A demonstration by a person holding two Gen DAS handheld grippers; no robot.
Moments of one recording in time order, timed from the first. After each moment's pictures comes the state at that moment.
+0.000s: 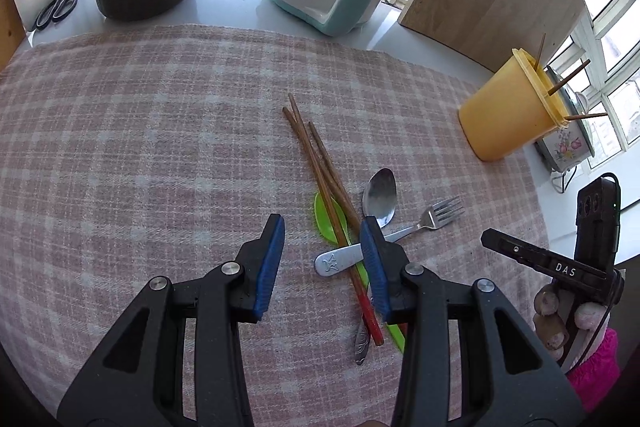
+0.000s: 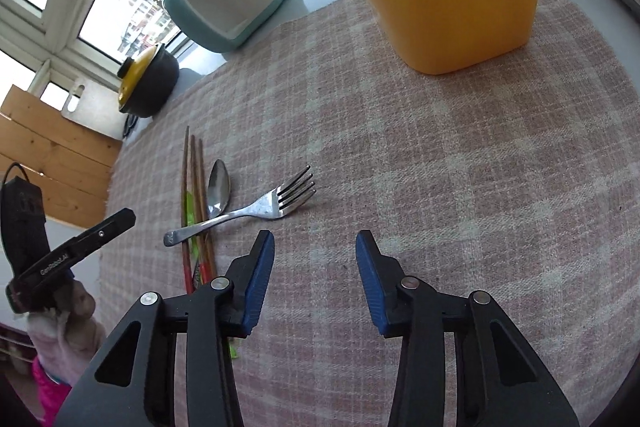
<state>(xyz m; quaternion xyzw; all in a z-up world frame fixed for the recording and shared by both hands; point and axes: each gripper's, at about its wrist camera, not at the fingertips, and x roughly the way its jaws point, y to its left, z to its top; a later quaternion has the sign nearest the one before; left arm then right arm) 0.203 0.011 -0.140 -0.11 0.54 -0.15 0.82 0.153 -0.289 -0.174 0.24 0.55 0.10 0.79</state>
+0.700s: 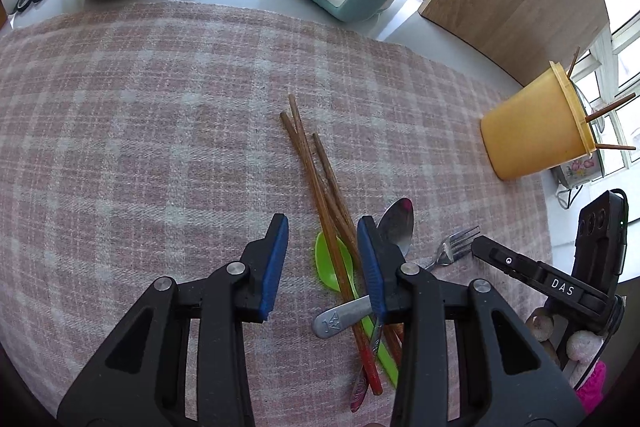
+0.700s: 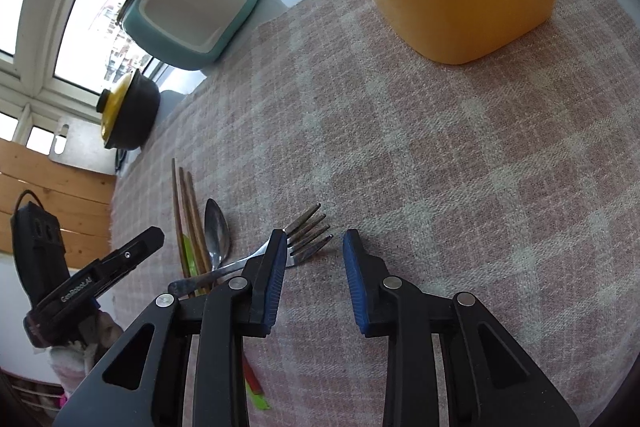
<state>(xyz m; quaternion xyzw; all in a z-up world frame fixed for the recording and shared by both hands) 0.247 0.000 -0.173 -0.13 0.57 -0.14 0.80 0.183 -0.275 -0.192 0.28 0.56 0.07 0.78</state>
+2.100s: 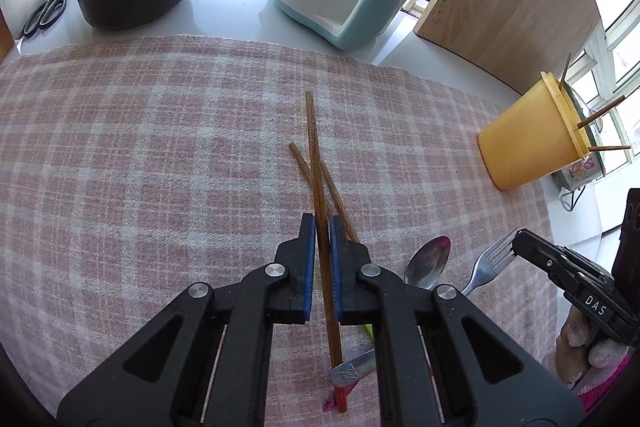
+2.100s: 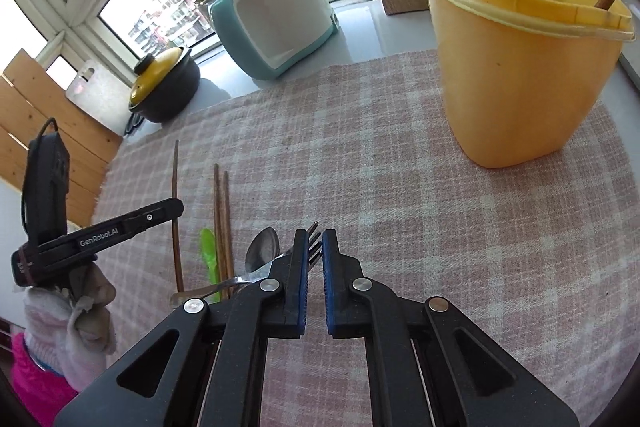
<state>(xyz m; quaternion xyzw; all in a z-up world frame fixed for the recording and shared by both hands) 0.245 0.010 -0.154 -0.11 0.54 -0.15 0.82 0.183 -0.240 -0.134 0.13 0.50 0.12 0.85</state>
